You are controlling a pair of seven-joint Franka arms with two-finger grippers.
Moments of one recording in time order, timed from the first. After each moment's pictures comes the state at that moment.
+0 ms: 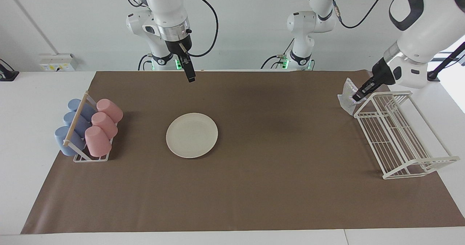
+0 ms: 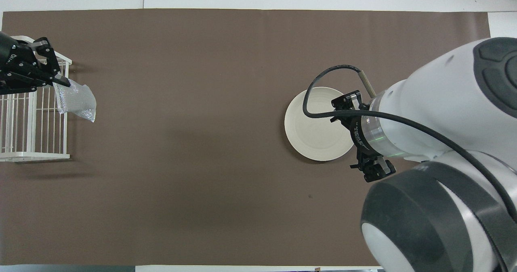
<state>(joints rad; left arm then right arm) 0.02 0.23 -0.02 -1.26 -0.33 1.40 -0.61 0.32 -0.05 0.08 -1.66 0.11 1.60 1.64</state>
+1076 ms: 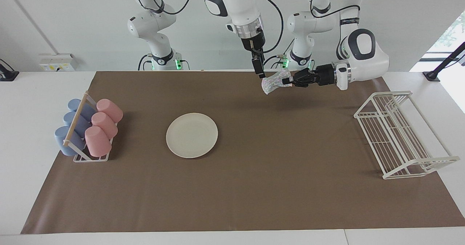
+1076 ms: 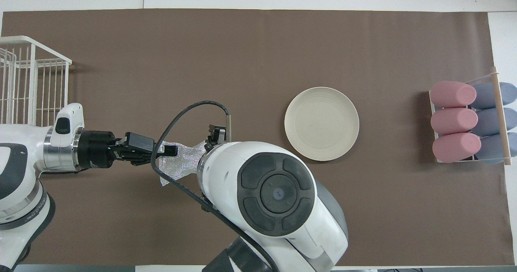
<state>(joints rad) 0.01 -0.14 -0.04 -2.35 -1.33 1.65 0.33 0.70 0.10 0.09 -1.68 0.21 2.09 2.37</state>
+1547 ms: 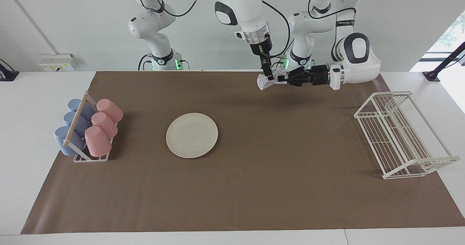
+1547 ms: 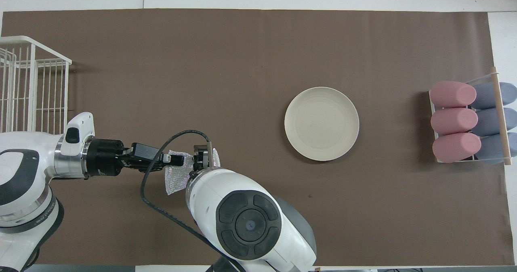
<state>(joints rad) 0.01 -0.15 -0.04 -2.38 -1.36 1.61 0.37 0.76 0.09 0.09 -1.83 0.21 2.25 2.31</state>
